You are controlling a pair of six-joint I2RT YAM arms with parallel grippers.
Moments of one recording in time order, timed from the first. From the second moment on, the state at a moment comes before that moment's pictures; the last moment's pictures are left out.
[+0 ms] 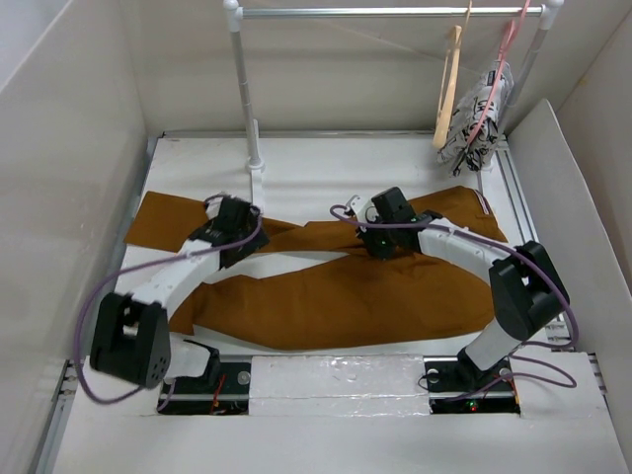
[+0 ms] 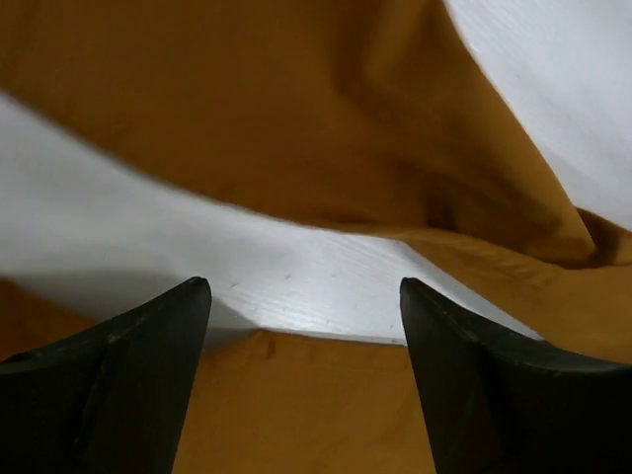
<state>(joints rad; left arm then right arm) -0.34 1.34 0.84 -0.46 -0.22 -0.77 0.56 1.61 1.04 -0.40 -0.17 -0.29</state>
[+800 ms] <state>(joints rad) -0.01 1.31 0.52 -0.14 -0.14 -1.35 0.55 1.54 0.96 -0.39 -0.22 -0.29</state>
